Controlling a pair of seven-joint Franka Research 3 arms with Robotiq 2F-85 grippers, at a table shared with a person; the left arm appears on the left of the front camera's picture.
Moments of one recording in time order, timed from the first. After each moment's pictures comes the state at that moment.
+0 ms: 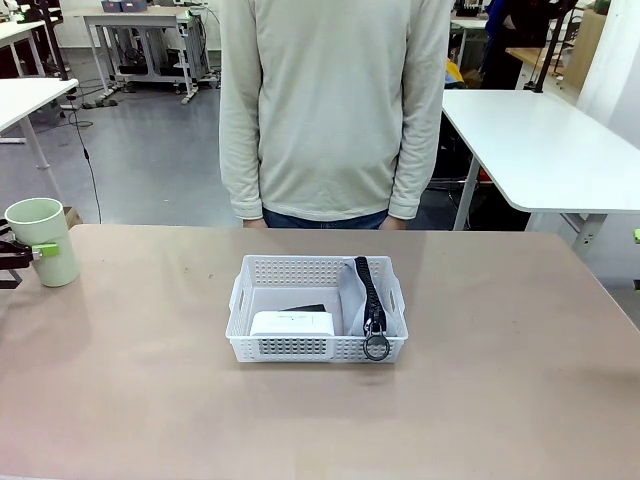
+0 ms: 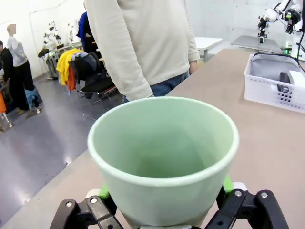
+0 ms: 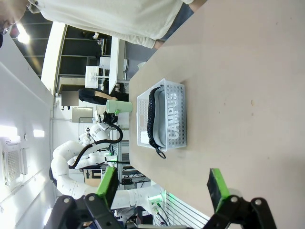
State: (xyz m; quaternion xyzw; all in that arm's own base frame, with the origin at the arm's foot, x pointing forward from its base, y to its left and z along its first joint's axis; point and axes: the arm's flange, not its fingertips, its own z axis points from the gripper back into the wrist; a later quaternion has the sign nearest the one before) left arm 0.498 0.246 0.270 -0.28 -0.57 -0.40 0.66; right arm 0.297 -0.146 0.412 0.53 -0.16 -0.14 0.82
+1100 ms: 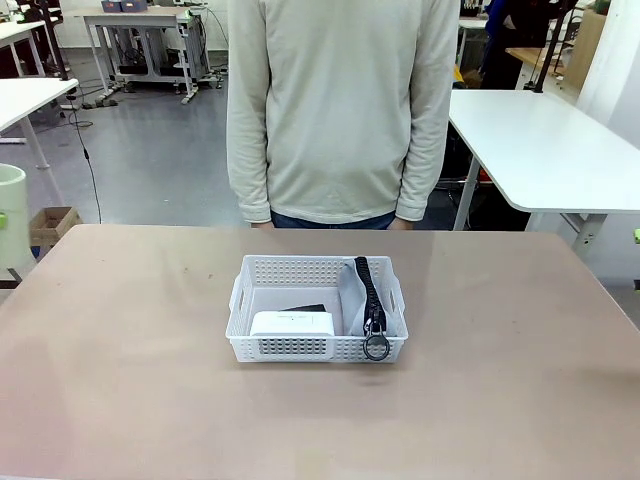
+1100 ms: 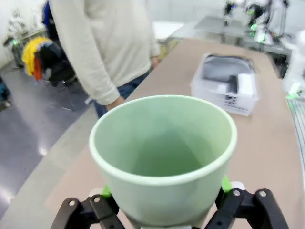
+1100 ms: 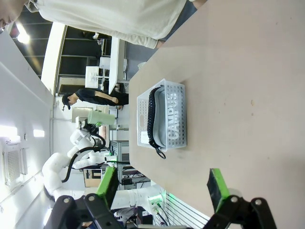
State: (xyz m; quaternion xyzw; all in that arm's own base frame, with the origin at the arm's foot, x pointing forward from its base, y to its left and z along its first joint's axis) left arm 0.437 0.251 0.420 -0.32 -0.47 -0.48 0.67; right arm 0.297 -0.146 0.412 0.53 -0.16 -0.14 0.82
